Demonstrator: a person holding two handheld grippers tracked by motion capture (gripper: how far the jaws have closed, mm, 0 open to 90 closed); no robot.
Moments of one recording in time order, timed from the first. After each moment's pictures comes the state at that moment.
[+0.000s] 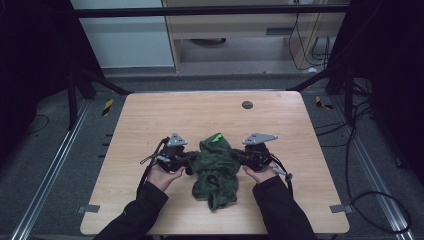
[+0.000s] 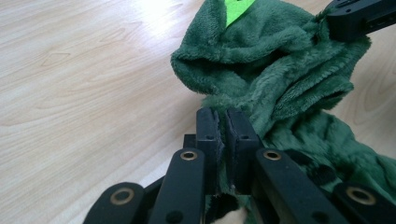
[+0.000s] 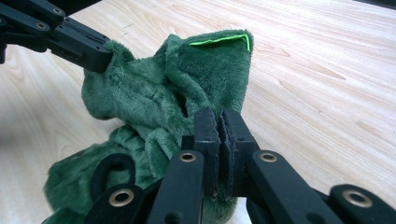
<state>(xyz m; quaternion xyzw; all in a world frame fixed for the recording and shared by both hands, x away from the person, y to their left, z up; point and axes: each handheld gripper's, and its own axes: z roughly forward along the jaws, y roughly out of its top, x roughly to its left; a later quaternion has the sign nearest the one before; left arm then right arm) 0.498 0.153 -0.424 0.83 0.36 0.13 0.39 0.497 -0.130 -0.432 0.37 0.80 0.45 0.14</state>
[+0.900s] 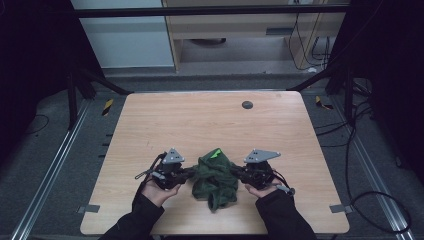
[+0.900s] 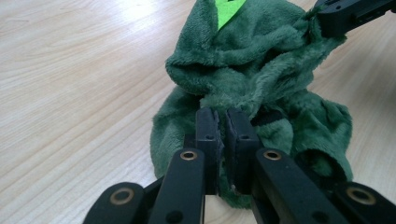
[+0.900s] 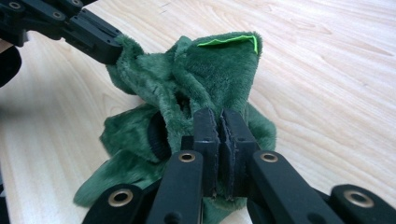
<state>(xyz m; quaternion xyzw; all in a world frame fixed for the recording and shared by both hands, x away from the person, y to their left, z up) 0.455 0.159 -0.431 0.85 0.34 0.10 0.39 0.453 -0.131 -0.442 0.34 0.82 0.45 0.12</state>
